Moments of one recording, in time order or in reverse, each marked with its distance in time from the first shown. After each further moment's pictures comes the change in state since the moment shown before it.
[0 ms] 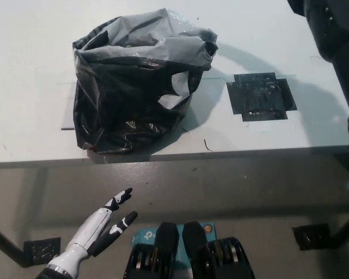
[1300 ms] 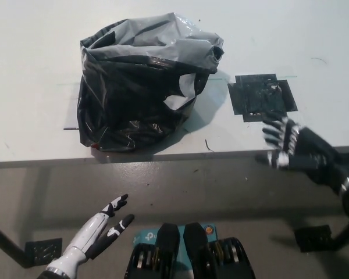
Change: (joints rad) left_arm -0.016 -0.001 0.005 0.065 -0.001 0.018 0.001; right_arm 1.093 -0.004 -0.087 -1.075 0.026 0.075 -0.054
